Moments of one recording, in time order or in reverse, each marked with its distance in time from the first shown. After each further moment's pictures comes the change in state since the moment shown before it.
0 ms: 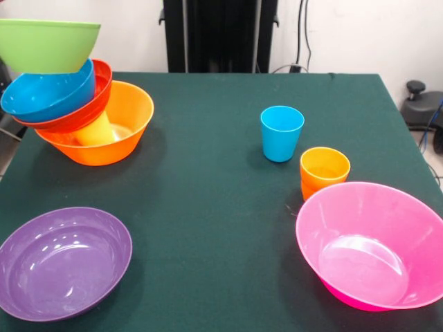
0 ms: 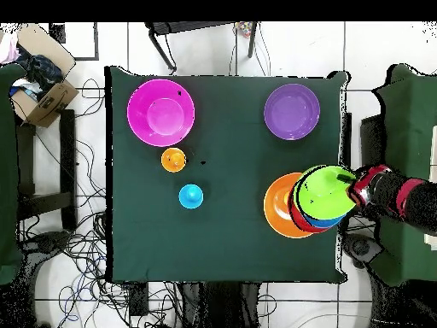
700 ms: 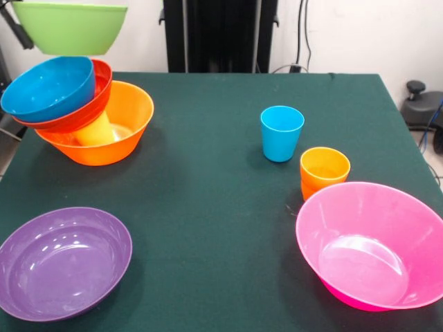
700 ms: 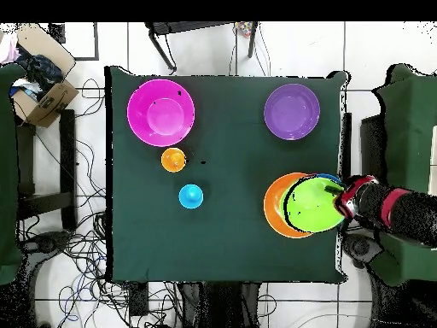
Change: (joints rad) arm -0.007 -0.081 0.007 0.125 0.027 -0.031 0.062
